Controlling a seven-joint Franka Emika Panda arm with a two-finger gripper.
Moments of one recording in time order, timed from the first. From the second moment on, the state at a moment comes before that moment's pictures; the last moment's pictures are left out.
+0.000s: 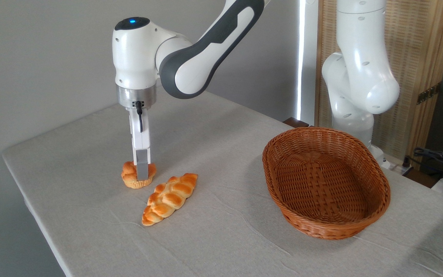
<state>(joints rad) -0.41 0.07 0.01 -2.09 -0.11 2.36 0.86</state>
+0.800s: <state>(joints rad) -0.41 0.06 0.01 -2.09 -0.16 2.36 0.86</state>
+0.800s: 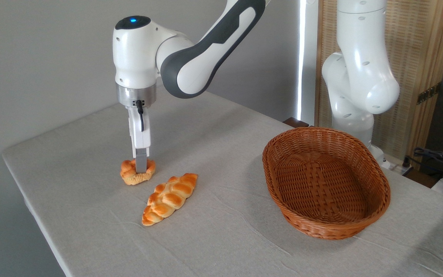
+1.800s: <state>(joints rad) -0.40 -0.51 0.37 -2.11 0.03 1.52 1.30</state>
